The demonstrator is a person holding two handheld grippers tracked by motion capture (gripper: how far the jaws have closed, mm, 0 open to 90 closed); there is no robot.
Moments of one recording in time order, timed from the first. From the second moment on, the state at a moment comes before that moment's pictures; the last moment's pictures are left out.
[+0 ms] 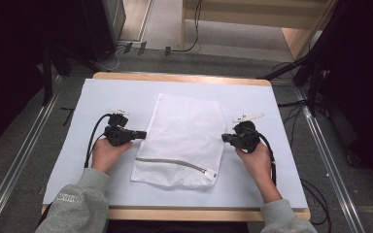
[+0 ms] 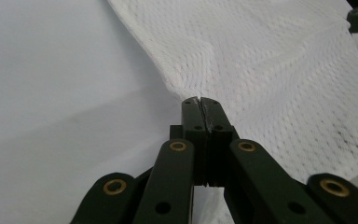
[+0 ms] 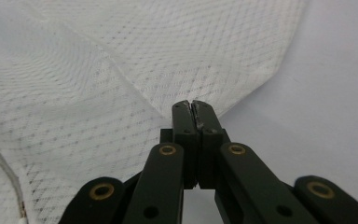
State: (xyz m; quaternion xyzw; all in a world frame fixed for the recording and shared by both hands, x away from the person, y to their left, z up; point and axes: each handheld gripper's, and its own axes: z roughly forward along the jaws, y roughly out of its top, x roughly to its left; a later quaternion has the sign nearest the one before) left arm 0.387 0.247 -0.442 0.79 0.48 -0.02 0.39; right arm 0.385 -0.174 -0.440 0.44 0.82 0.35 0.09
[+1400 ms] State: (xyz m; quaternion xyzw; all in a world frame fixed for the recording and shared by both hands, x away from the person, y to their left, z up) left arm 0.433 0.235 -0.455 0.78 0.50 0.01 0.37; right arm 0.382 -0.180 -0.464 0.48 0.79 0.39 0.07
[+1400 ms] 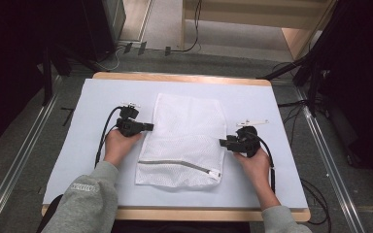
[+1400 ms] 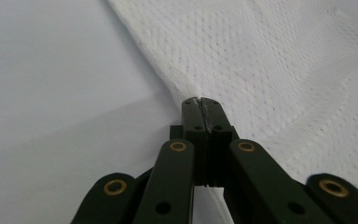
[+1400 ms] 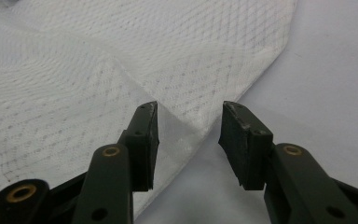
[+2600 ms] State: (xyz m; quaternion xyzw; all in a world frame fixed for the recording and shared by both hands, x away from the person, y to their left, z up) left arm 0.421 0.275 -0.456 0.76 0.54 0.02 0.36; right arm 0.399 -0.123 -0.470 0.43 0.83 0.35 0.08
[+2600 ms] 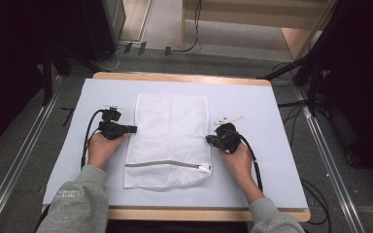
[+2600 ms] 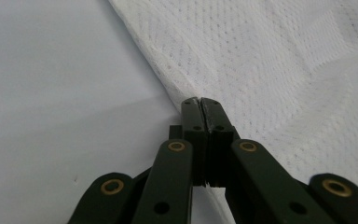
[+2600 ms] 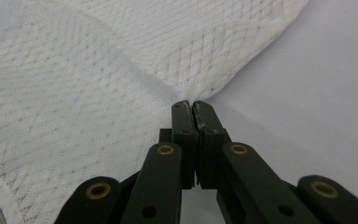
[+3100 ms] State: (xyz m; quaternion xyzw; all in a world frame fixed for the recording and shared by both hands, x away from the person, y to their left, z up) left arm 0.405 0.275 -0.434 0.78 0.50 0.03 0.37; right arm 0.396 -0.141 -0.449 0.42 0.82 0.38 0.09
